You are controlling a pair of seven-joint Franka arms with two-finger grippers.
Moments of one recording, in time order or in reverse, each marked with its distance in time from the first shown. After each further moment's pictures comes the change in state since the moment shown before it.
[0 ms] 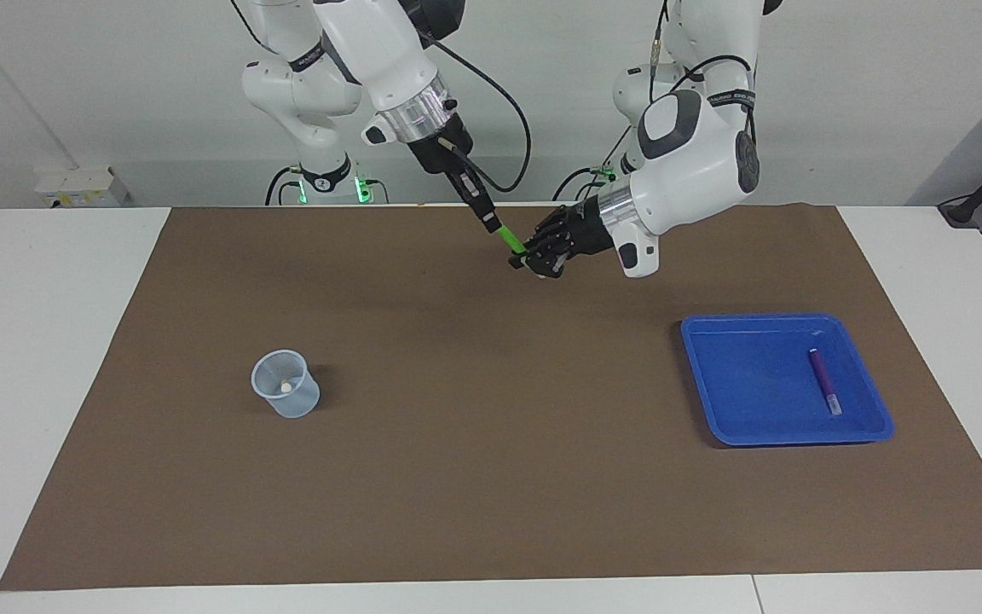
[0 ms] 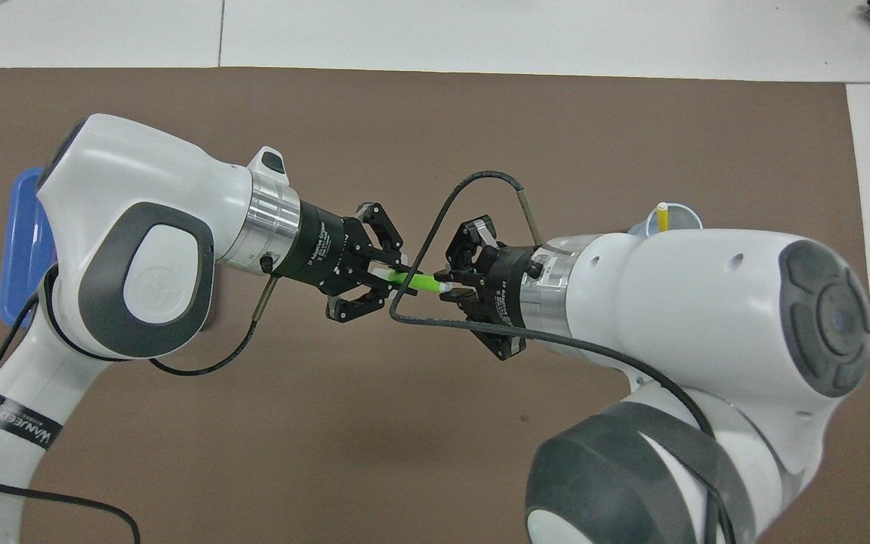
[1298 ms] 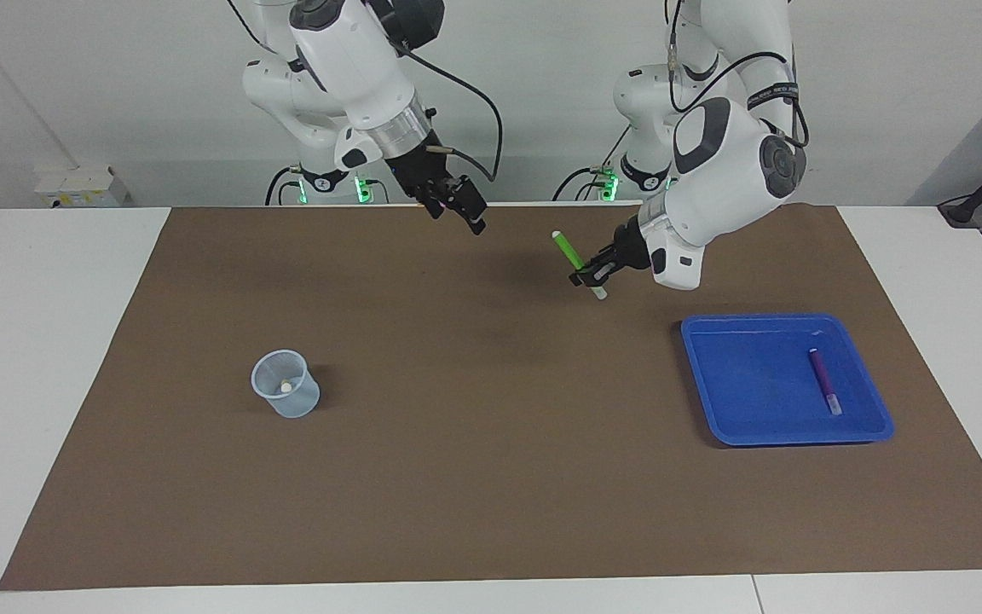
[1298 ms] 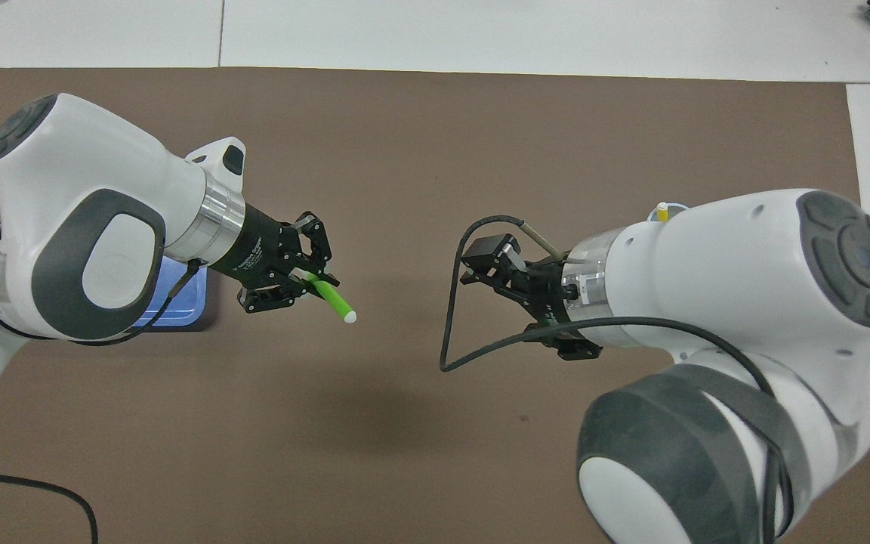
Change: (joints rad) left arm 0.086 -0.001 0.014 -0.001 0.346 -0.120 0.416; right arm -0.080 -0.003 -0.020 0.003 -0.033 -0.229 -0.626
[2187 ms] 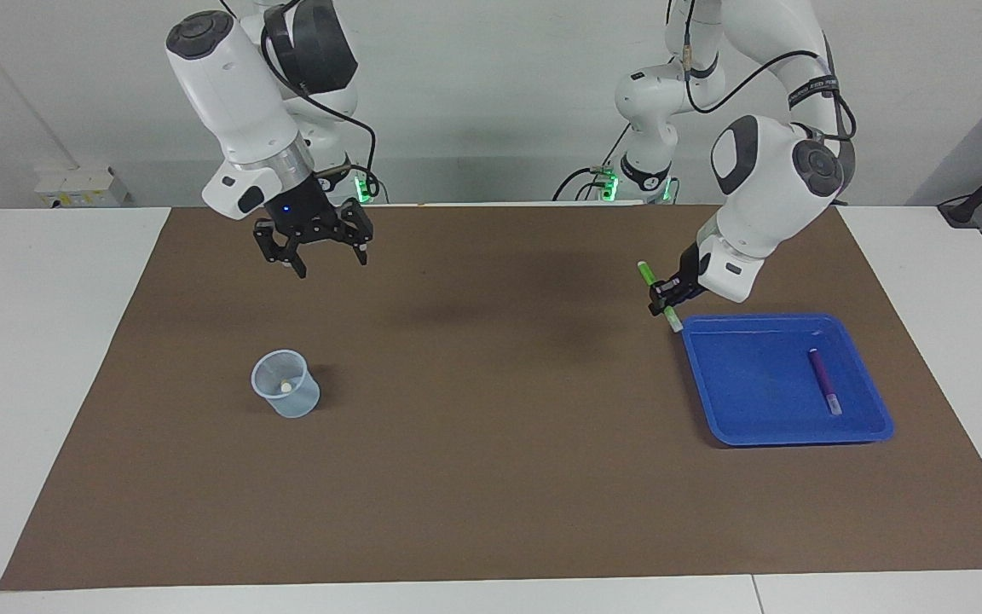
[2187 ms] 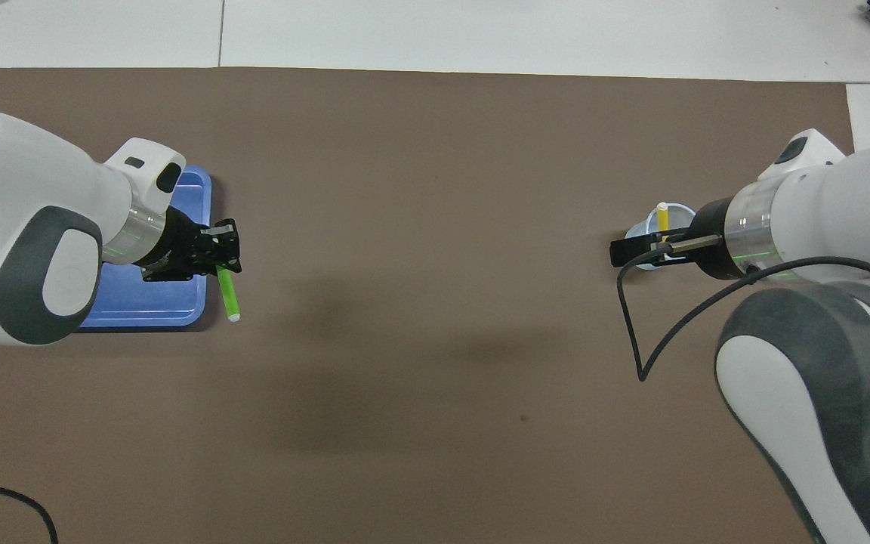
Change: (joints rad) left arm 0.150 -0.040 0.007 -0.134 0.251 0.157 0.545; right arm -0.224 0.004 -0.007 -0.039 -0.206 0.037 -0.963
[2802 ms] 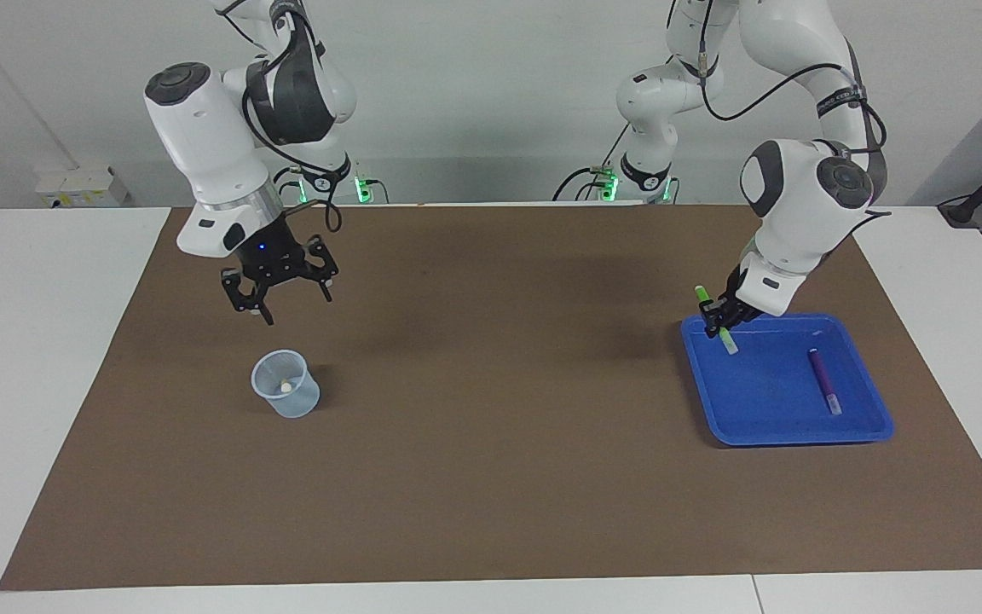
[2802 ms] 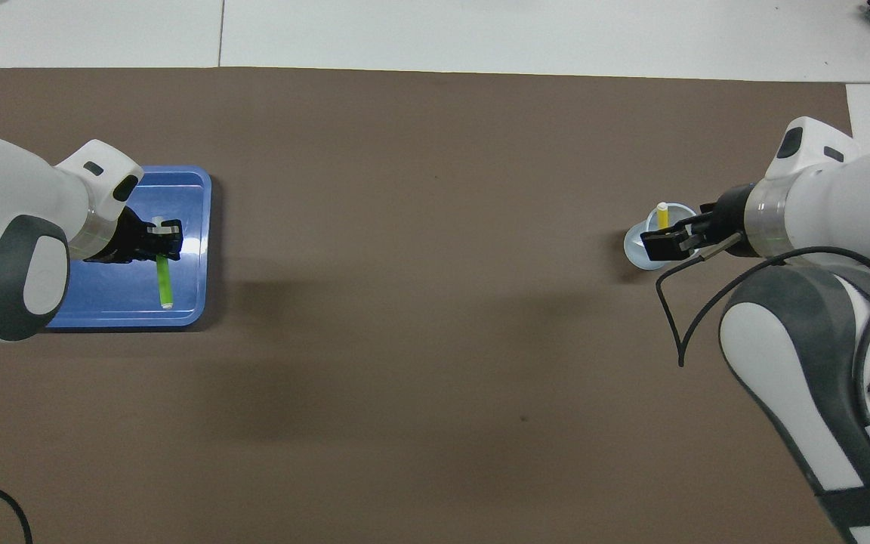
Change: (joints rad) left arm 0.088 0.048 0.002 -0.037 0.223 0.125 0.178; right arm -0.068 0.073 -0.001 -0.083 -0.050 0.219 -0.375
